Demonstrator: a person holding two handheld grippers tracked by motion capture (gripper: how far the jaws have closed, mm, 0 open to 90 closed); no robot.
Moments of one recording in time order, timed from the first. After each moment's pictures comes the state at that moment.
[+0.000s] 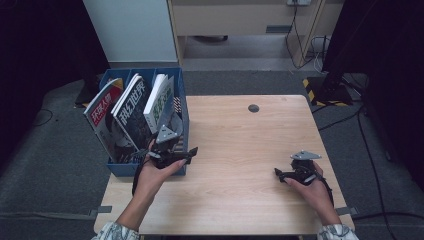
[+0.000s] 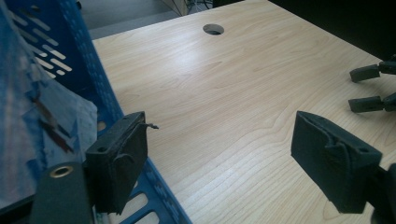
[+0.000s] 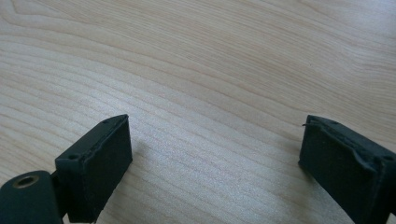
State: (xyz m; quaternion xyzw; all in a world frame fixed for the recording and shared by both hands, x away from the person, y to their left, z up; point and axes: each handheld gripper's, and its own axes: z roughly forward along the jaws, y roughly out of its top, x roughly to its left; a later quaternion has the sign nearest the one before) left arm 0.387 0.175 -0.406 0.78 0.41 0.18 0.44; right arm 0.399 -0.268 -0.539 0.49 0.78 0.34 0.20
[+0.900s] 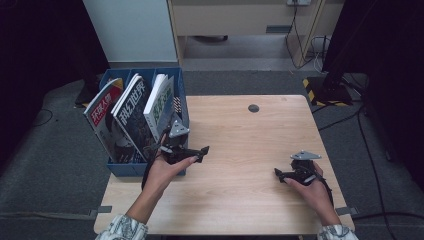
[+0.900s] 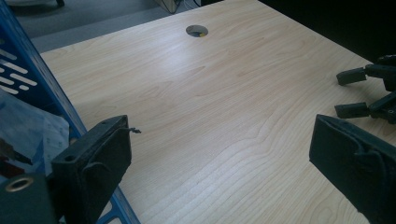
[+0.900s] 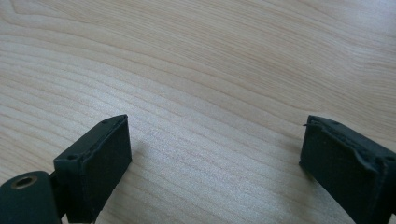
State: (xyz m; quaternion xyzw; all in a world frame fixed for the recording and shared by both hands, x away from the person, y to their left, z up) left arm 0.399 0.148 -0.401 0.79 0.40 0.17 0.44; right arm 0.399 -0.268 -0.539 0.49 0.78 0.33 0.20
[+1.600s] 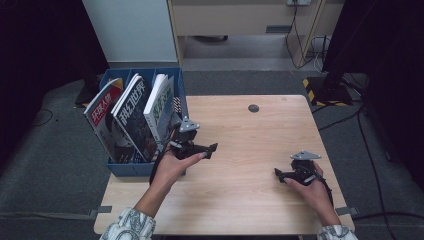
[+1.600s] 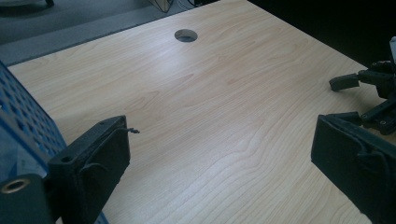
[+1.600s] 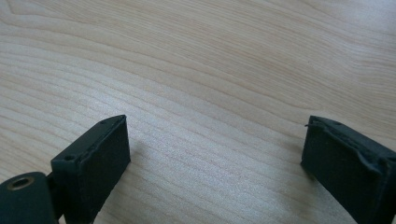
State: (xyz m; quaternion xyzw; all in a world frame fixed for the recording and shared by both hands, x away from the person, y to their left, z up) left arm 0.411 0.122 -0.395 0.79 0.39 0.16 0.44; right arm 0.399 -0.268 -0.539 0.49 0.78 0.33 0.20
